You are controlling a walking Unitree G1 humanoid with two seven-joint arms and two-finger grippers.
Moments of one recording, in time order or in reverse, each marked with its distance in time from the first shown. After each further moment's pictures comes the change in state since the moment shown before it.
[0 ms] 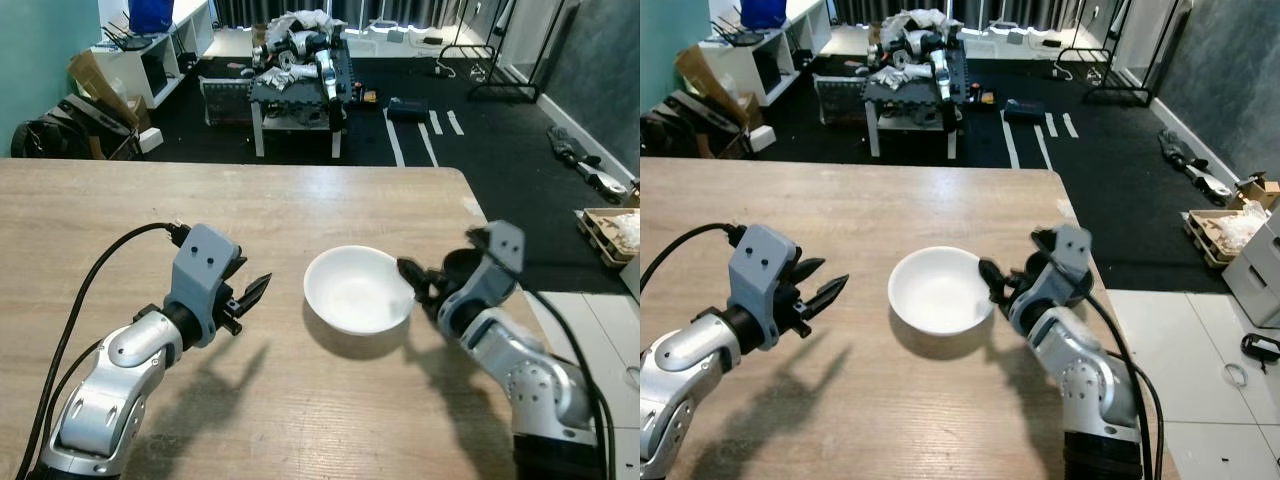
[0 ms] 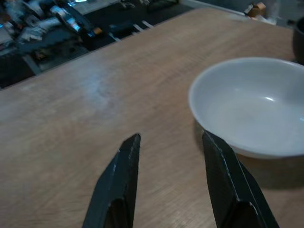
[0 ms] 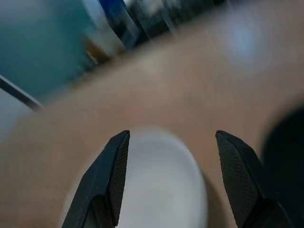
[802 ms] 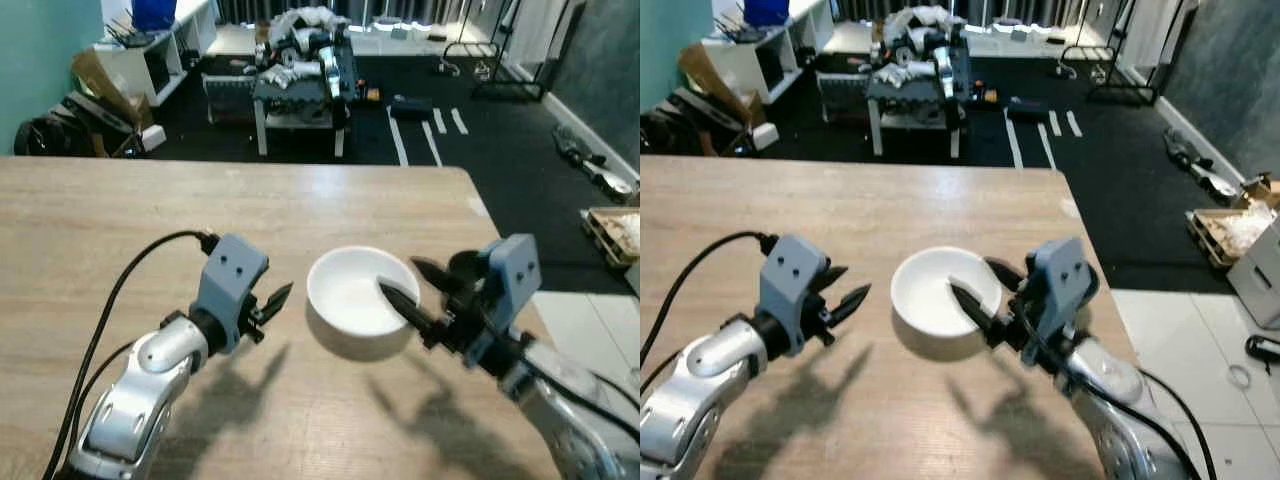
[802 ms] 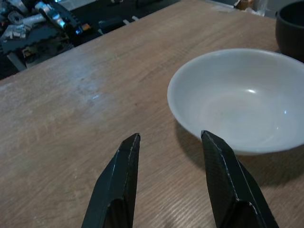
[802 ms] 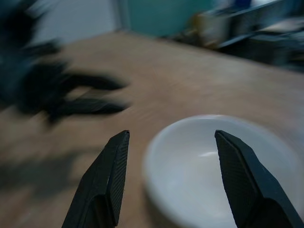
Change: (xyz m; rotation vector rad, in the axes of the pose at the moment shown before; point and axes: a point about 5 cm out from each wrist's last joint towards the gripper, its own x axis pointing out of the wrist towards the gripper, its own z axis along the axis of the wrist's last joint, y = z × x) left arm 0.009 -0.021 -0.004 0.018 0.016 -0.043; right arm -0.064 0.029 -0.020 -0.531 0.160 0.564
